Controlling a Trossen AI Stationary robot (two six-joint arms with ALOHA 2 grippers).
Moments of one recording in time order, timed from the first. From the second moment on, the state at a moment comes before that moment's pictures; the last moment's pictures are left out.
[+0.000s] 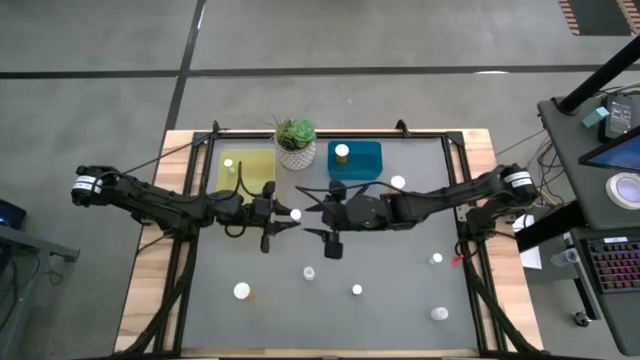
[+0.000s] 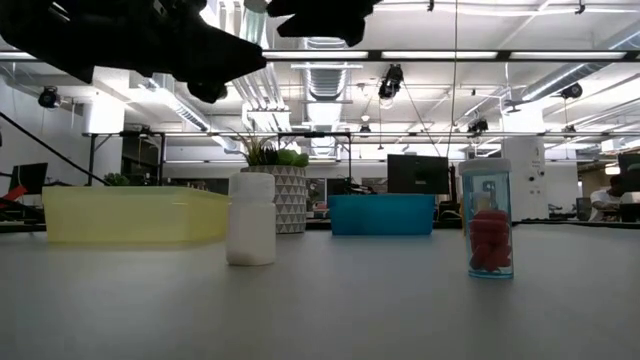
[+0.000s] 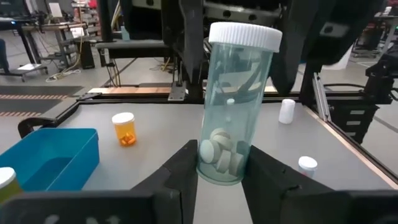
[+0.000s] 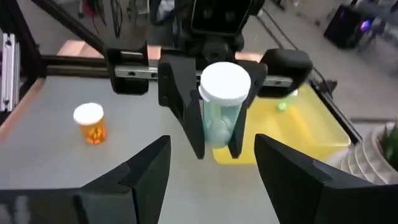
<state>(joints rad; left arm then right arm) -0.07 1.13 0.41 0.67 -0.06 -0.01 0.16 1.67 1.26 0.04 0.24 -0.04</state>
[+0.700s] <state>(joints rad) -0.08 1.13 0.41 0.78 -0.06 -0.02 0.14 1.69 1.06 0.57 0.24 -0.07</state>
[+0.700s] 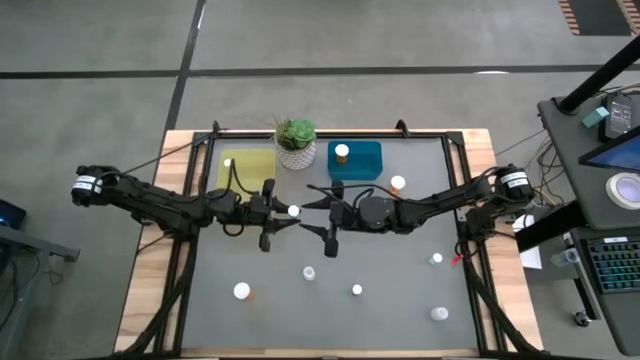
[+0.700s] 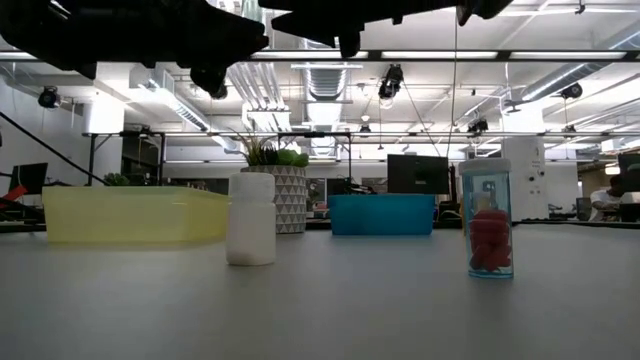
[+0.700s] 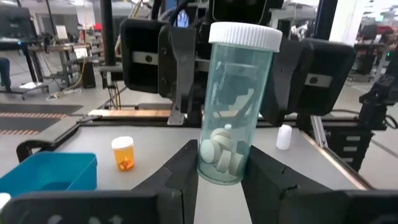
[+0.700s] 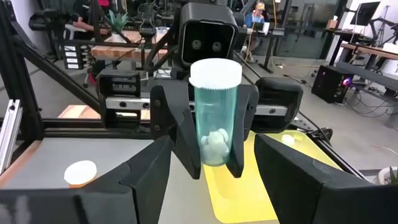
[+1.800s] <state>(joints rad) -0.08 1.32 0.43 1.03 -0.06 -0.05 0.14 1.69 1.07 0.55 0.24 -0.11</state>
